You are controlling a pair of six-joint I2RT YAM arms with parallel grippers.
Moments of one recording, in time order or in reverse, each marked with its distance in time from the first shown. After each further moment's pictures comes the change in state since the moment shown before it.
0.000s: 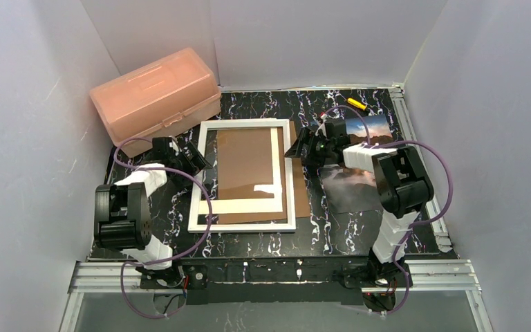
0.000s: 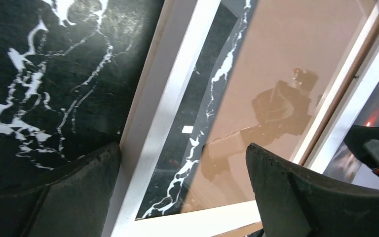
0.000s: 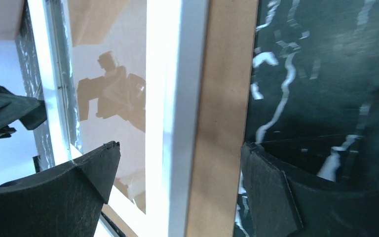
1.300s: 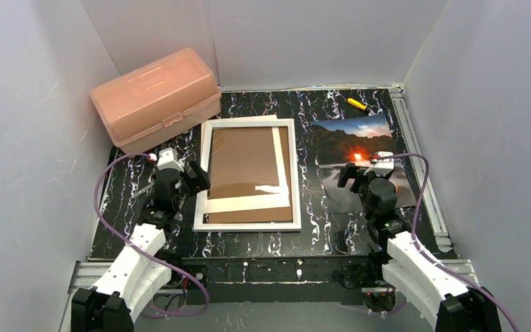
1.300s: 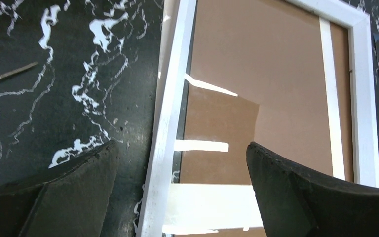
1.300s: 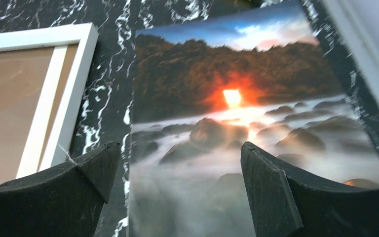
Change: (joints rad) left arm -0.273 -0.770 -0.409 0.137 -0.485 0.128; right arm 0.033 -1.140 -0.806 0.211 0.780 -0.395
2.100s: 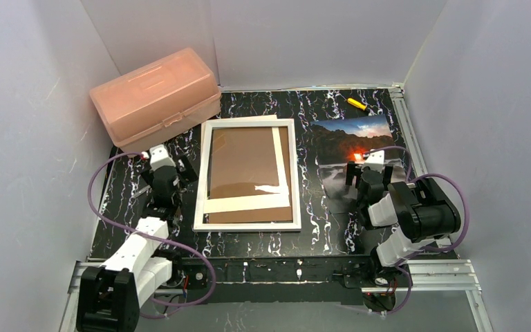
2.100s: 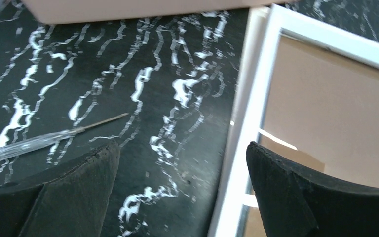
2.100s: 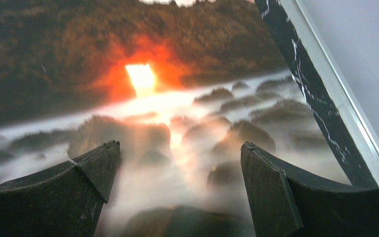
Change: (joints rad) left arm 0.040 0.138 -0.041 0.290 -0.253 0.170; right arm -0.164 0.867 -0.053 0.816 0.138 -0.277
